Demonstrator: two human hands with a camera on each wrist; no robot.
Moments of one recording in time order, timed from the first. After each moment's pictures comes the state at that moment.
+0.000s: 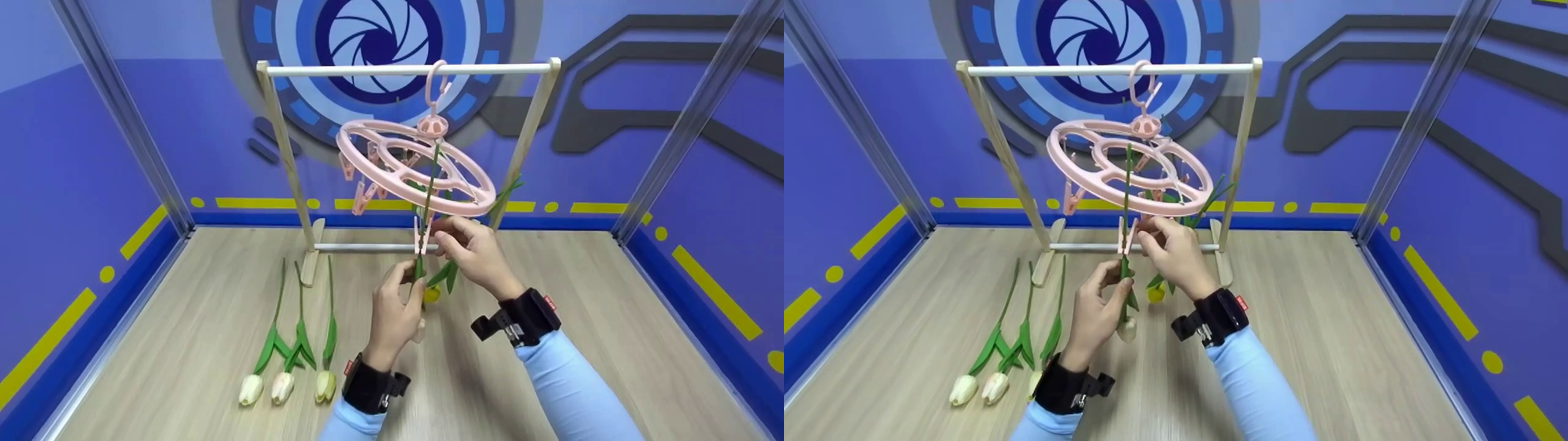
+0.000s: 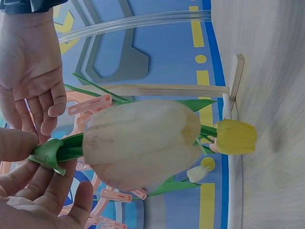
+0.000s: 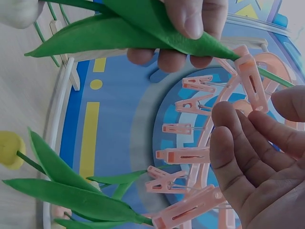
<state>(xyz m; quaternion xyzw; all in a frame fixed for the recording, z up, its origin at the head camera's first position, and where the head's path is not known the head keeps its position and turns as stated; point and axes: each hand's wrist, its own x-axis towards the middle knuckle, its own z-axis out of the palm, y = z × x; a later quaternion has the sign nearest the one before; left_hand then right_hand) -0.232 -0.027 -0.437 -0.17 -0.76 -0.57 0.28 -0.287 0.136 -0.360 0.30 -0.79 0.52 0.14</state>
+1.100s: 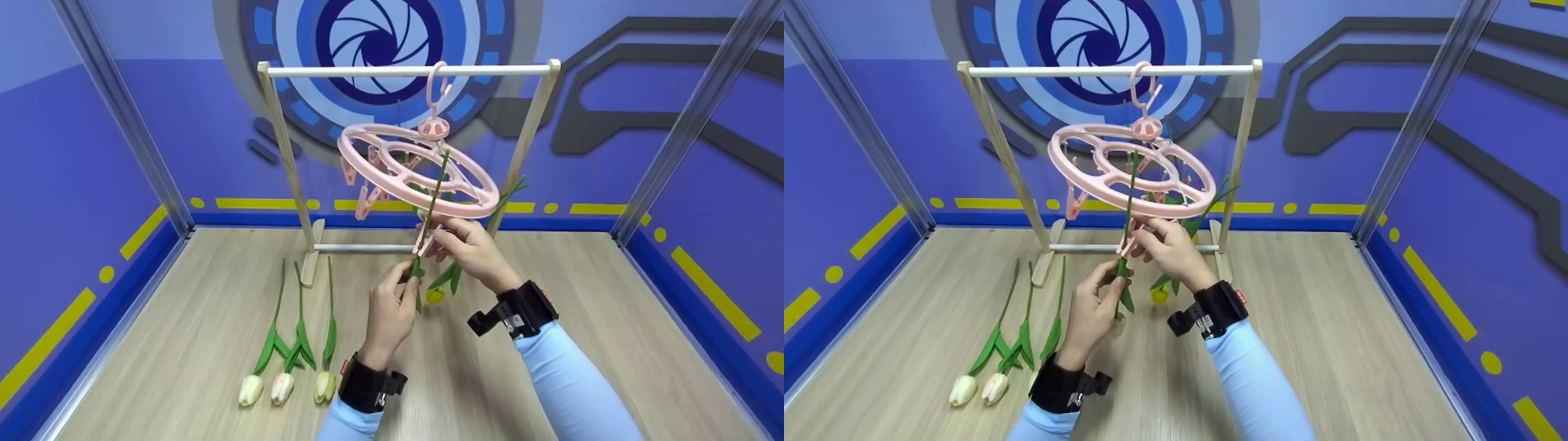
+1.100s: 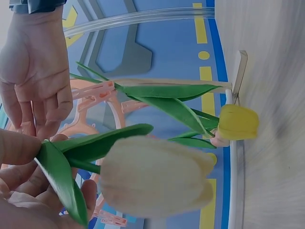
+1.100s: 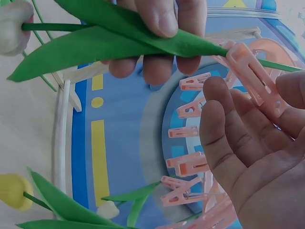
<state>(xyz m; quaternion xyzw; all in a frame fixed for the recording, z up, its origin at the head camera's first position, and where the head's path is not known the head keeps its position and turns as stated) -0.234 -0.034 -0.437 -0.19 -0.75 -0.56 0.29 -0.296 0.137 -0.357 0.34 -0.73 0.60 0.00</state>
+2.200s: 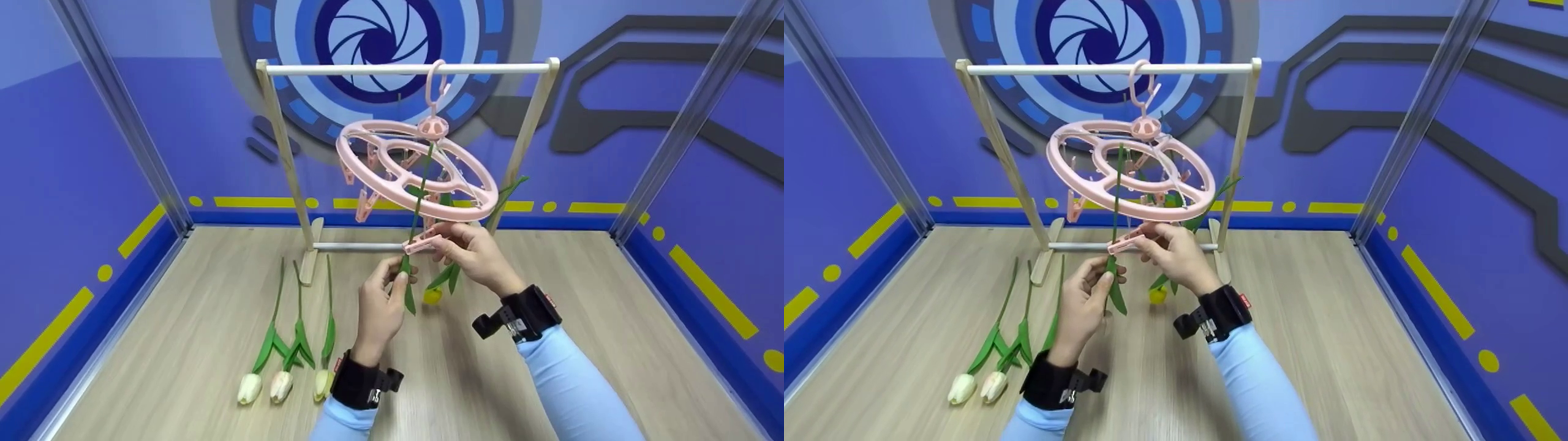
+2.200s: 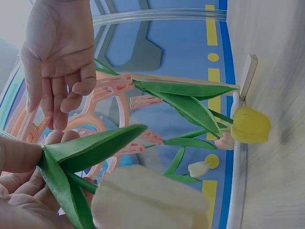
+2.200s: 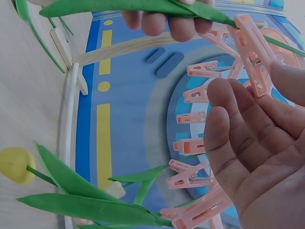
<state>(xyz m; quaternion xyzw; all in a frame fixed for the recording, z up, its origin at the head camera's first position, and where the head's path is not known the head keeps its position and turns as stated) -0.233 -0.043 -0.432 -0.17 -0.71 -0.64 0.25 -0.298 0.145 -0.369 0.35 -0.76 0.55 0.05</state>
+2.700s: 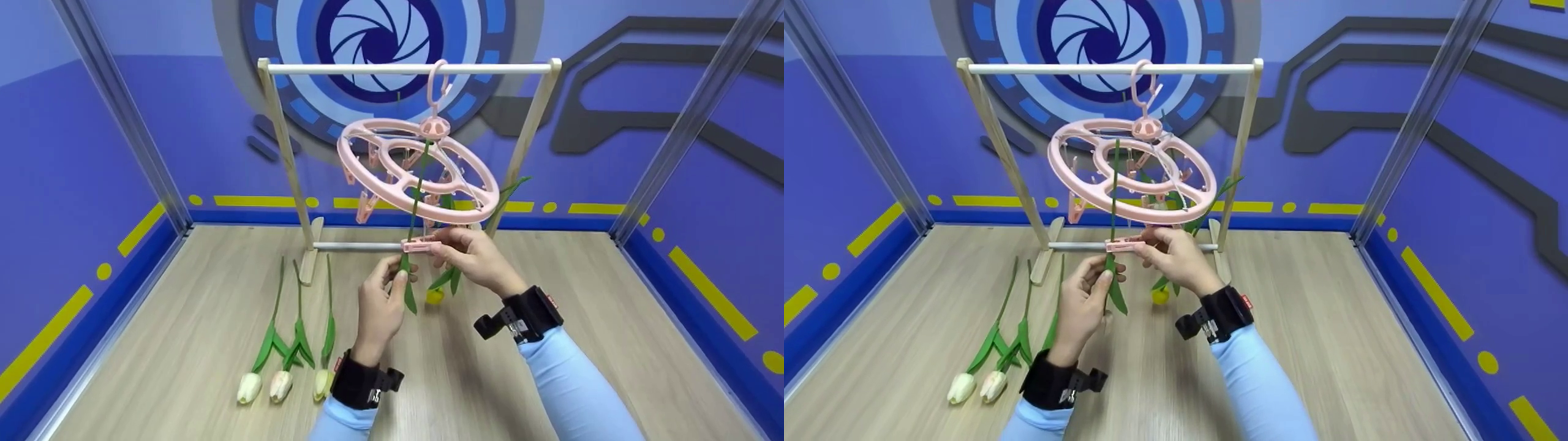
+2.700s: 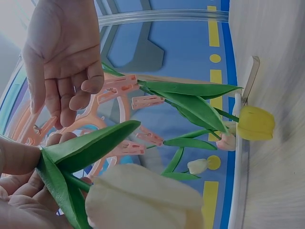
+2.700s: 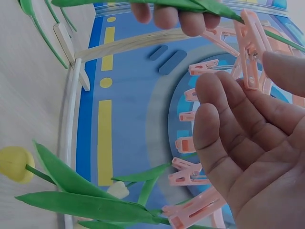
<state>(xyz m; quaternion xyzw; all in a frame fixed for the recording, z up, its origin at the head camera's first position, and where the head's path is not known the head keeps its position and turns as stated) -0.233 -0.042 -0.432 -0.17 -0.70 -0.64 0.26 -0.295 0.146 -0.368 0.34 -0.78 0.53 0.00</state>
